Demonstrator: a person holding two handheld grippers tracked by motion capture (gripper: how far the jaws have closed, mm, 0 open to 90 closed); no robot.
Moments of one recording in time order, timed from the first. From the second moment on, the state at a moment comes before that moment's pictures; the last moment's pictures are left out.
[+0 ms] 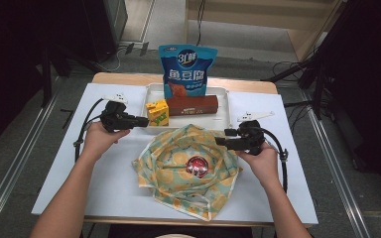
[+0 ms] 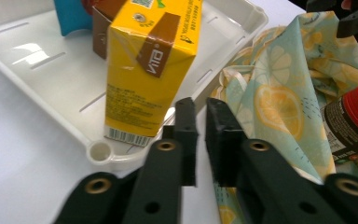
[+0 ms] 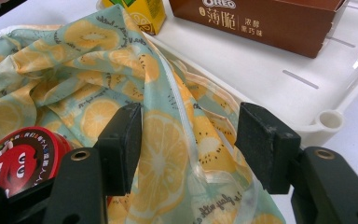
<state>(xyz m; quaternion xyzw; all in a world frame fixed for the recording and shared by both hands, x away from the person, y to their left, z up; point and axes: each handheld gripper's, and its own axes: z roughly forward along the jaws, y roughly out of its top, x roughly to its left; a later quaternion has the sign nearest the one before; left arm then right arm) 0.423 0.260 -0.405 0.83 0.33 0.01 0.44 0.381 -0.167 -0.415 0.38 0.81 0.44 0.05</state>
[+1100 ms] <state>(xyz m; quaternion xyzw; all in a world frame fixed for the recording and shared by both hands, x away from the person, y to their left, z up) 0.435 0.244 -0.420 0.83 0.34 0.05 0.43 0.379 -0.167 -0.415 0.38 0.82 0.43 0.05</state>
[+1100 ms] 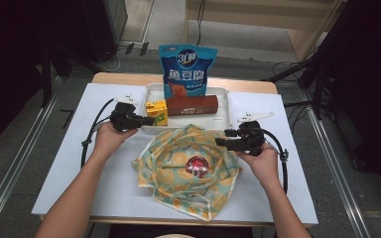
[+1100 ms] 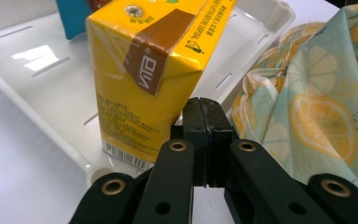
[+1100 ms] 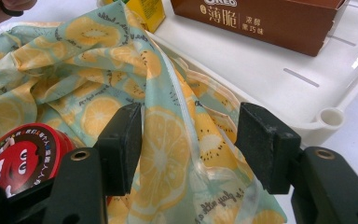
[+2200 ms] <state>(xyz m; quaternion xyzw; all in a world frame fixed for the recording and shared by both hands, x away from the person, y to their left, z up) 0.418 0.259 -0.408 0.82 0.35 0.01 0.45 0.375 -0.174 -0.404 0.38 0.81 0.45 0.06</state>
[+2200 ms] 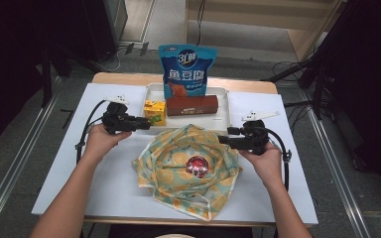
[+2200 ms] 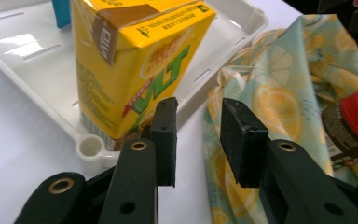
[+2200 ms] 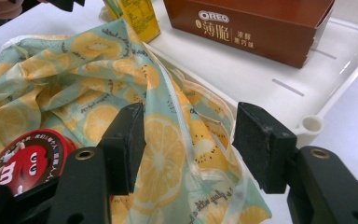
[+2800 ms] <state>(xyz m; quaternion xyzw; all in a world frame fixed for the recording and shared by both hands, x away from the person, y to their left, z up) 0.397 0.260 -0.408 0.82 0.36 0.00 0.44 0.360 -0.164 -0.382 0.34 0.82 0.45 0.06</state>
